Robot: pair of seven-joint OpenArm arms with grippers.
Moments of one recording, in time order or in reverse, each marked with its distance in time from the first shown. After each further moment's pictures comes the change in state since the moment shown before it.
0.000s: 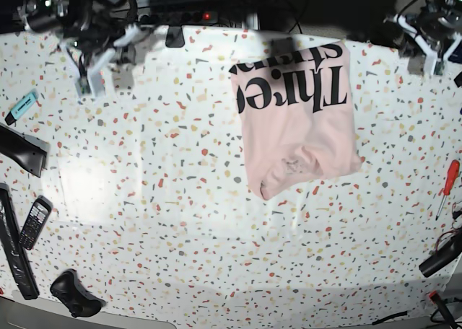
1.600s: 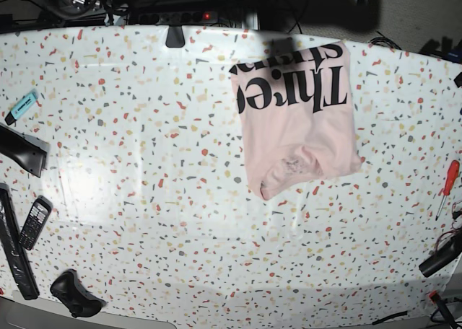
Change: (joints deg) left arm -24.0 11.2 13.2 -75.4 14.5 2.9 -25.5; right arm 27.7 7.6 -10.3 -100.9 -11.8 2.5 35.5
